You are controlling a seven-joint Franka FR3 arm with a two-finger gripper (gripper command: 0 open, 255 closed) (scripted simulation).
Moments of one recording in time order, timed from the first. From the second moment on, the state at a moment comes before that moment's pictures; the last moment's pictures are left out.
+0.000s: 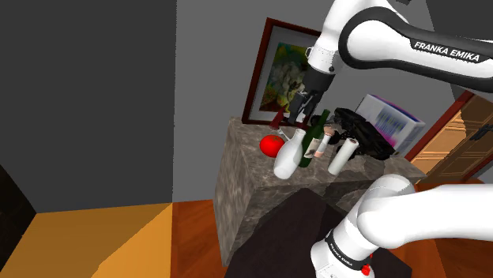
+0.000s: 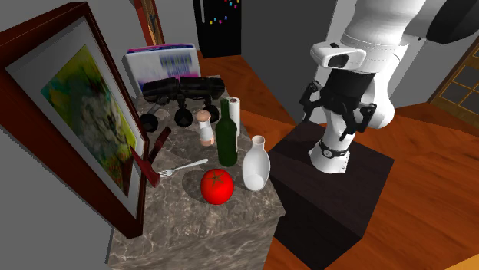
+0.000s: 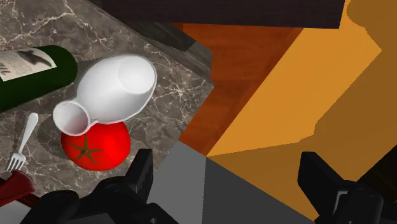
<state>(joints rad) -0.02 -0.78 0.05 -2.39 -0.03 1.67 0.01</state>
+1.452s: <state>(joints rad) -0.12 -0.52 -0.30 -2.52 -0.15 2.02 -0.35</state>
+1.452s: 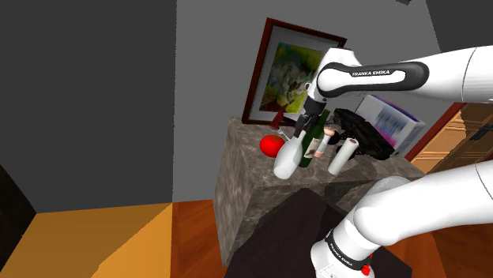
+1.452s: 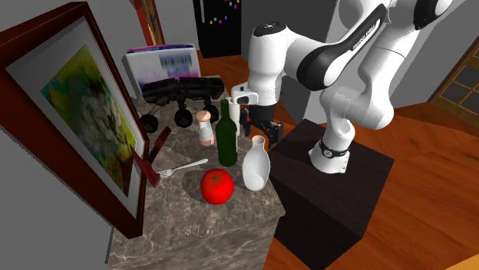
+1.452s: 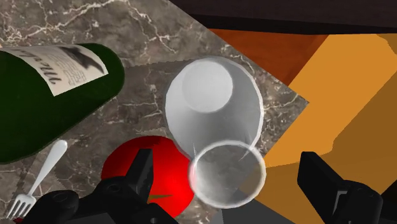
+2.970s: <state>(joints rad) -0.12 -0.51 -0.30 -2.53 -0.15 2.05 -0.35</state>
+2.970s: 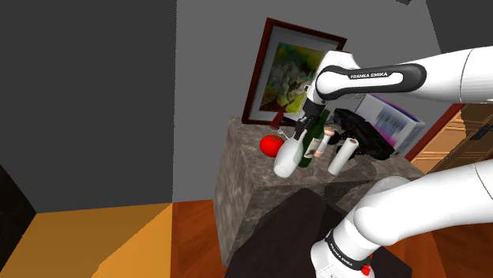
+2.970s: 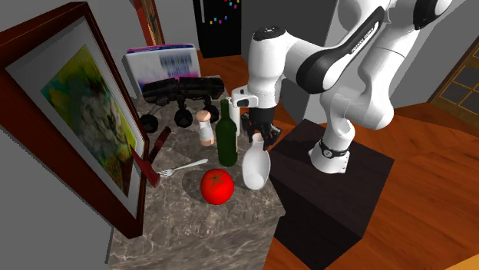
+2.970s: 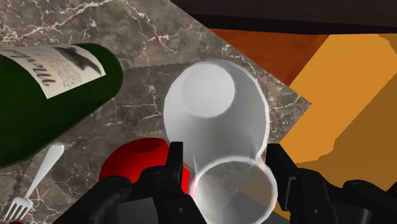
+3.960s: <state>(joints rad) -0.11 -0.55 -0.28 -2.37 -0.14 1.84 -0.35</state>
